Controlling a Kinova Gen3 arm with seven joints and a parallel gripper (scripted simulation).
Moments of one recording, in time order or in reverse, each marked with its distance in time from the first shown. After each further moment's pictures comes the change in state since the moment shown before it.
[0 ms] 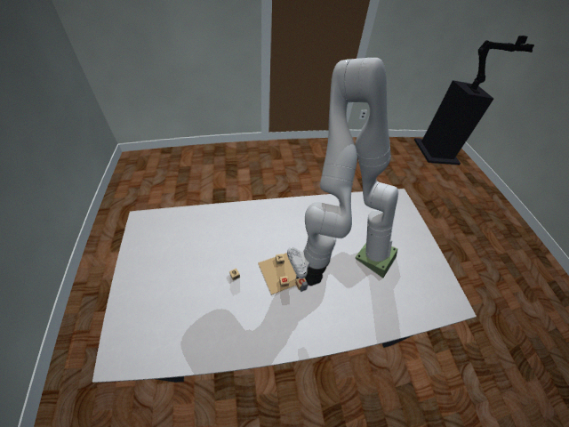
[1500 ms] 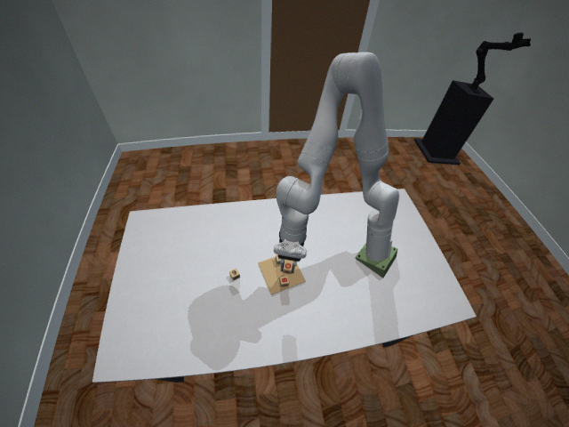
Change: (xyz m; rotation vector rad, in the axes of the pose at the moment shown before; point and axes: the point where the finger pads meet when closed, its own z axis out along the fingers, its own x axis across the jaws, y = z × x) arm 0.067 -0.021 -0.002 0.001 -0.005 -1.019
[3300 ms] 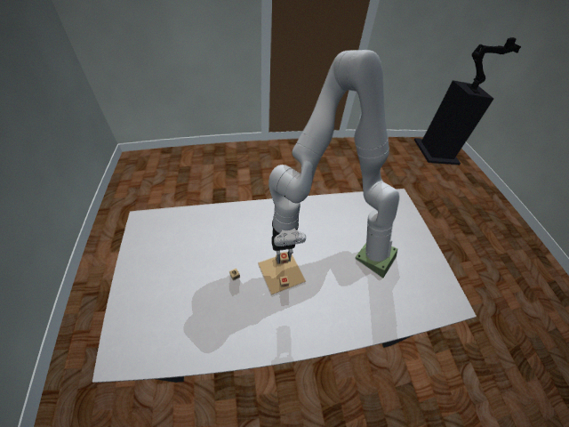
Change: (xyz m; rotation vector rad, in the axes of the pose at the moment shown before) arm 0.020 0.035 -0.002 -0.006 0.009 -0.362
